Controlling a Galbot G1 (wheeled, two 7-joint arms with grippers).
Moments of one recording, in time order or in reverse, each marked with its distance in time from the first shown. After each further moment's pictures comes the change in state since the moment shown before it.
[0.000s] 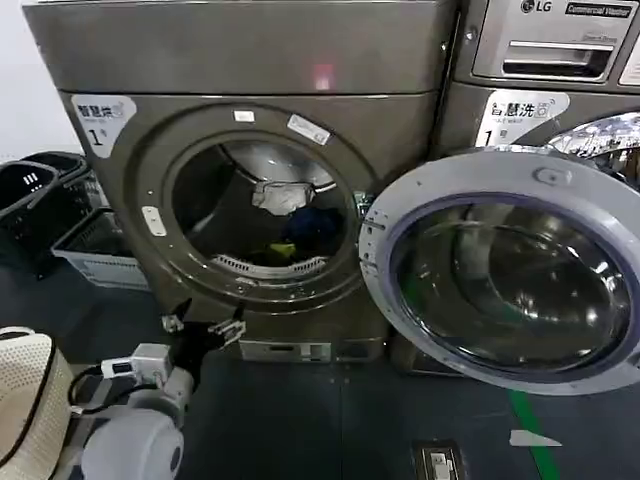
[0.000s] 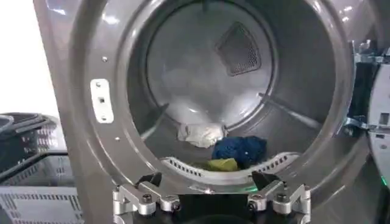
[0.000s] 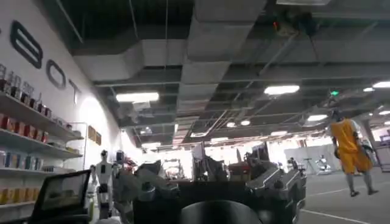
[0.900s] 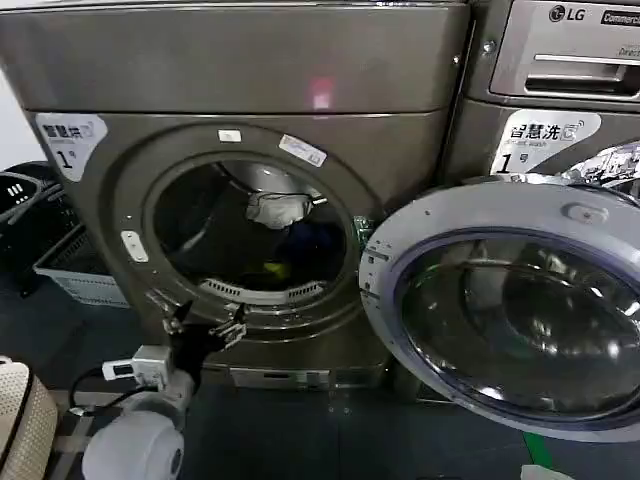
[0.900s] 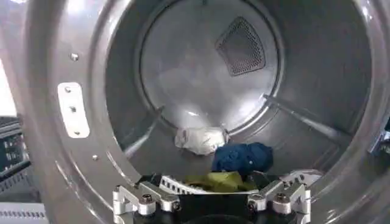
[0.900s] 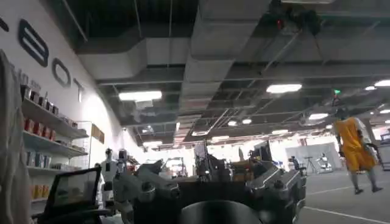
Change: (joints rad) left arm -0.005 -0.004 -0.017 0.016 -0.013 0.000 0.011; right arm 0.006 0.009 -0.013 0.001 -0.004 0.002 0.000
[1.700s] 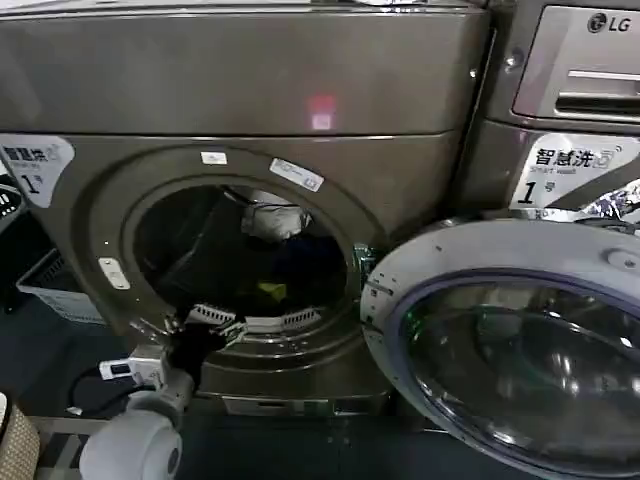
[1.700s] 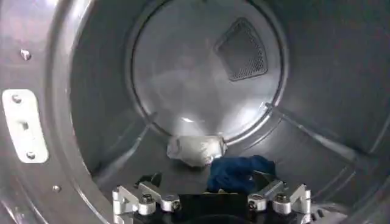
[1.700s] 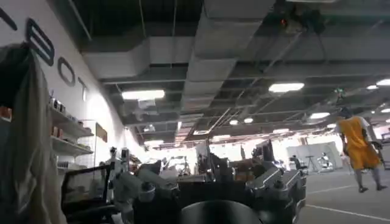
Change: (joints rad) left arm -0.080 0.027 -0.040 0.085 0.342 0.000 0.286; right arm 0.013 0.000 -0.029 -0.006 -0.024 0.026 0.000
